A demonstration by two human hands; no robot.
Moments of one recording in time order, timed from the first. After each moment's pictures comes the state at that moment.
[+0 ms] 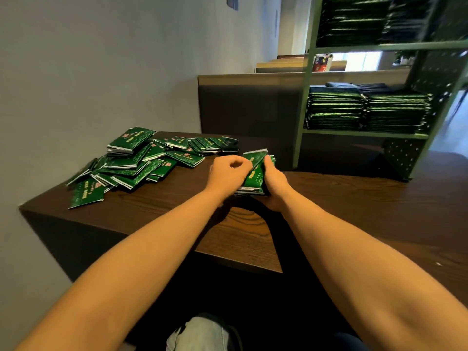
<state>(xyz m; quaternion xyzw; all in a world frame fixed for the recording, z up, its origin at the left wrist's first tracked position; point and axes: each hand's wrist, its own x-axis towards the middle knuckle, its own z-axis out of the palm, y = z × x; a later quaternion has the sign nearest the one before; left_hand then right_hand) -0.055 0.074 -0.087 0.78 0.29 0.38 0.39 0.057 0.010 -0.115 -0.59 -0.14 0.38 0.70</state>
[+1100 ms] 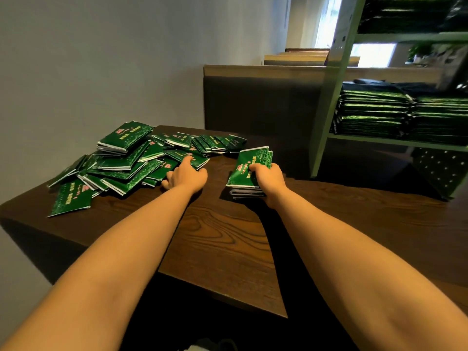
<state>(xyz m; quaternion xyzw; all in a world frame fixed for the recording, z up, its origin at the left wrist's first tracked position) -0.068 0.212 -0.122 0.75 0.56 0.22 0.27 0.087 0.094 -0.130 -0.66 -0.19 0.33 0.64</state>
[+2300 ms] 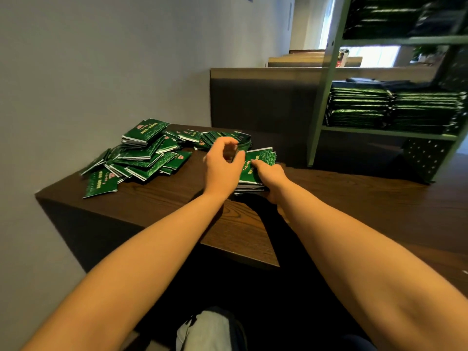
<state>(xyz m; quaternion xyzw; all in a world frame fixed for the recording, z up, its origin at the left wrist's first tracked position) -0.085 0.091 -0.094 0.73 0.25 0.54 0.34 0.038 0.046 -0.111 -0.67 -0.16 0.38 0.62</state>
